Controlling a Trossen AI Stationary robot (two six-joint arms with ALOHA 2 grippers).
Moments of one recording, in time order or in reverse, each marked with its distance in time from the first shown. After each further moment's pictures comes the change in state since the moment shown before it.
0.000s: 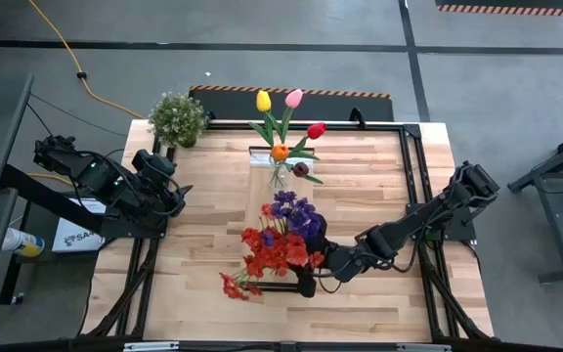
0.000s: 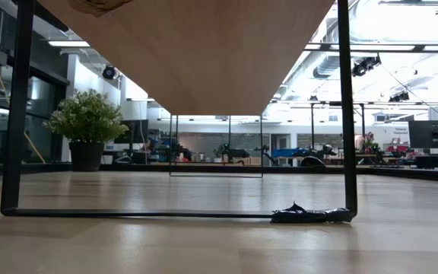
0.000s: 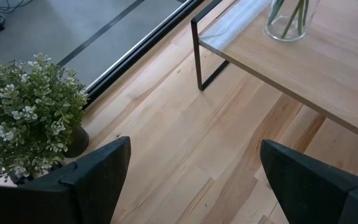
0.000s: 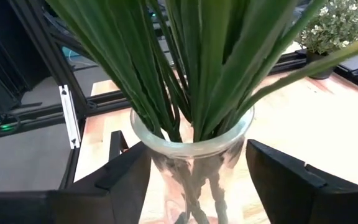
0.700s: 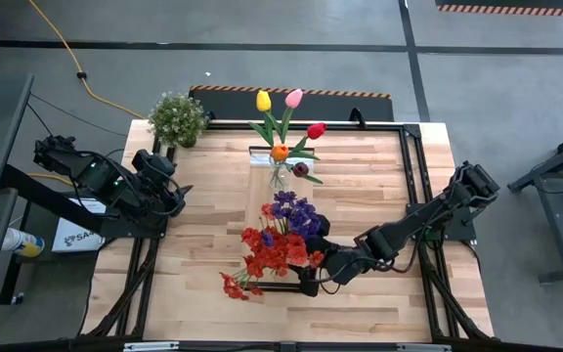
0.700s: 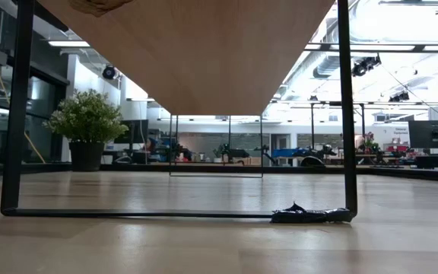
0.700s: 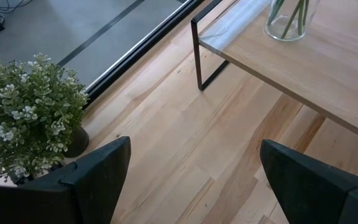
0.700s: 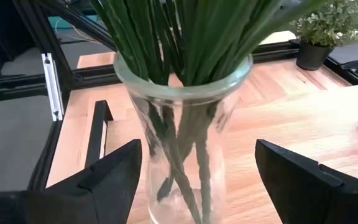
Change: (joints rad) left arm 0.000 0.000 0.000 0.000 0.000 0.000; right arm 0.005 -0.001 0.001 -0.106 0.004 -0.019
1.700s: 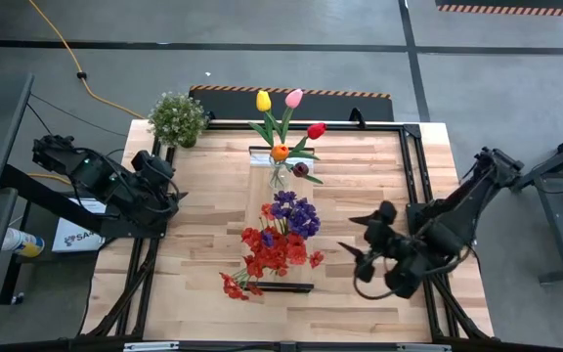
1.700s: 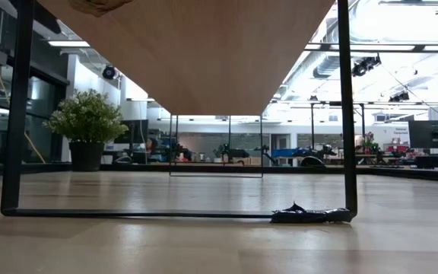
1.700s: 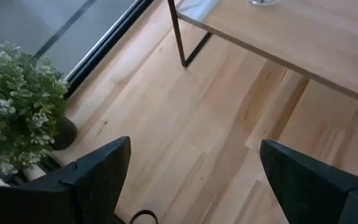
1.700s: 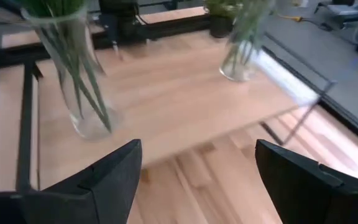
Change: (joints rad) left arm 0.000 -0.040 0.000 0.000 0.122 0.113; right arm 0.233 -0.287 0.001 -0.812 0.322 0.525
